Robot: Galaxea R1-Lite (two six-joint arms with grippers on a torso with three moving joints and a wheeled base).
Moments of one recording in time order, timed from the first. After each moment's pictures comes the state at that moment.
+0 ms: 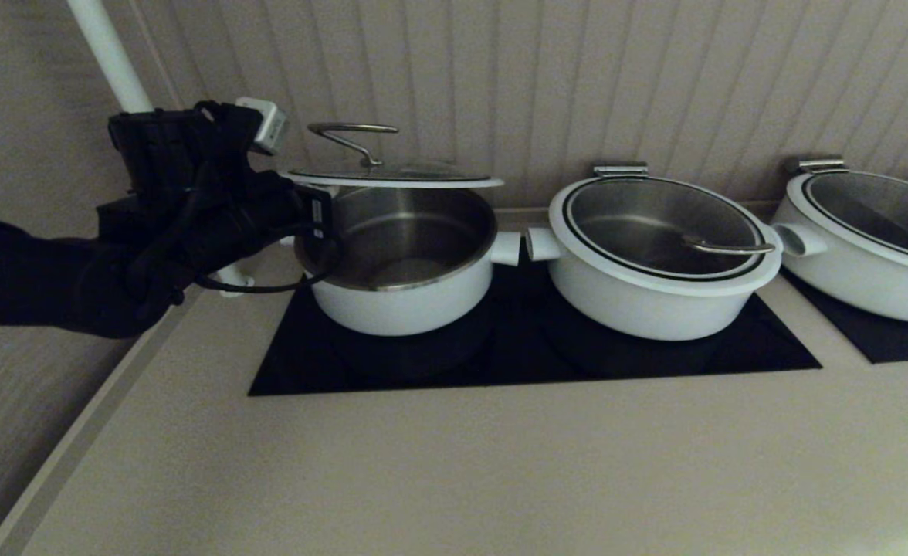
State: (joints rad) left arm -0.25 1.81 -1.15 -0.64 -0.08 0.09; right arm 0.00 0.00 -0.01 0.02 0.04 -0.08
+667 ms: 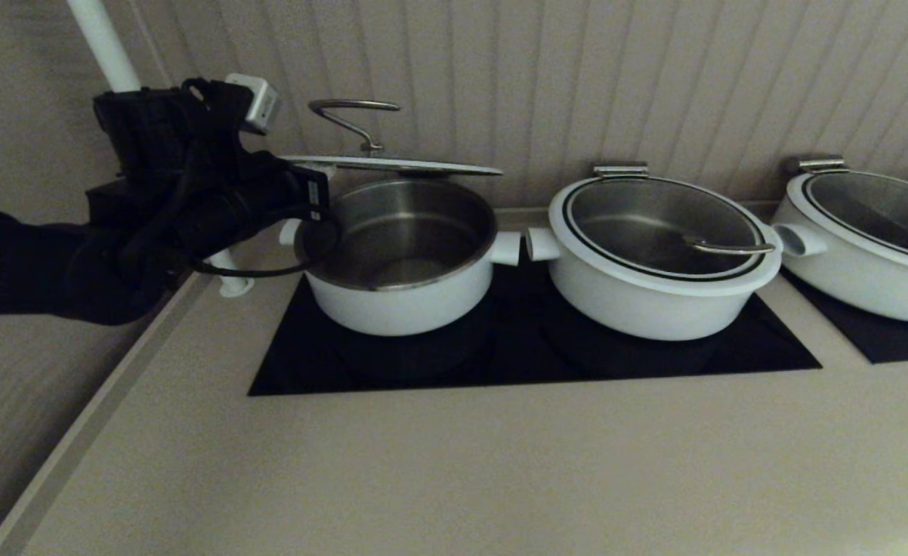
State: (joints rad) left arm -0.25 1.80 -1.20 -0.64 -0.08 0.09; right arm 0.00 0.00 -0.01 0.02 0.04 -0.08
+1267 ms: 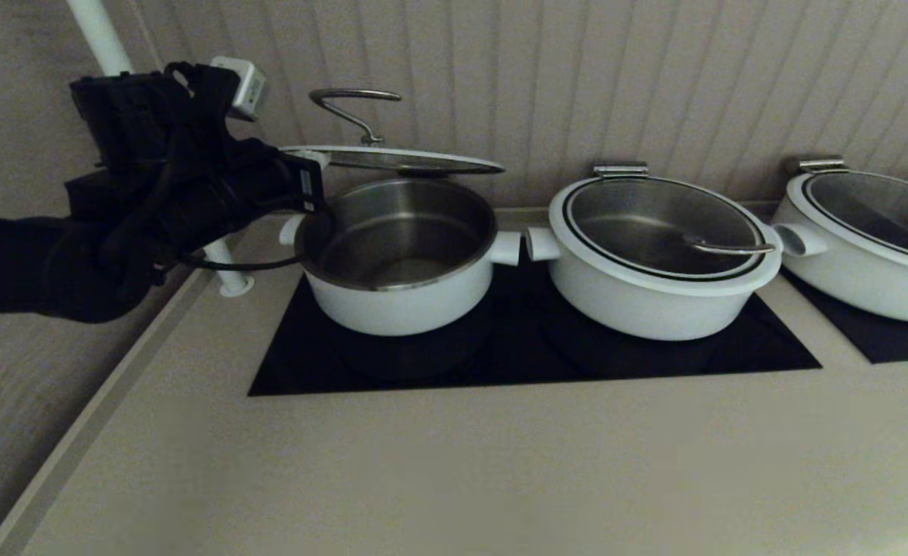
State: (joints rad) left arm -0.25 1.77 -1.20 -0.64 -0.08 0.10; right arm 0.00 0.00 -0.01 0.02 0.04 -0.08
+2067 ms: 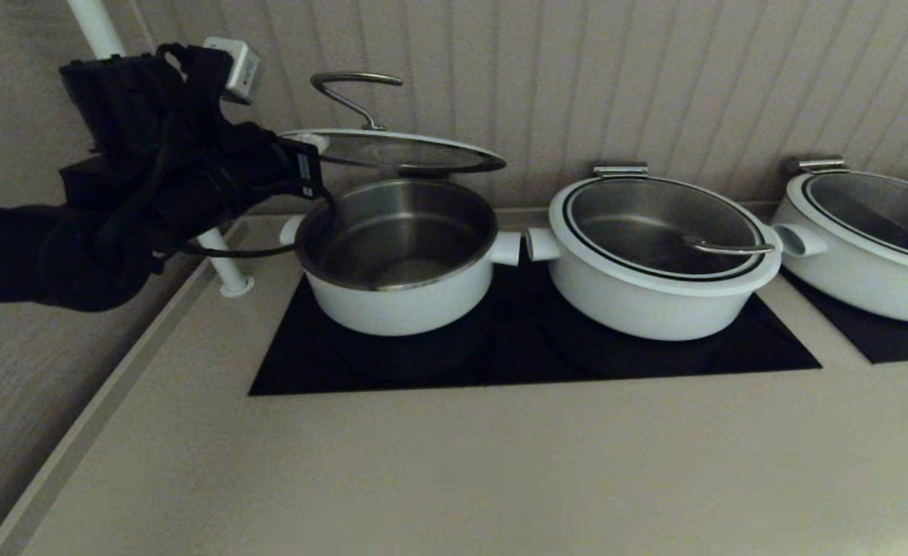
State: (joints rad) left arm -0.25 1.78 -1.25 -0.64 -0.08 0.09; right arm 0.00 0.00 -0.01 0.02 0.04 -0.08
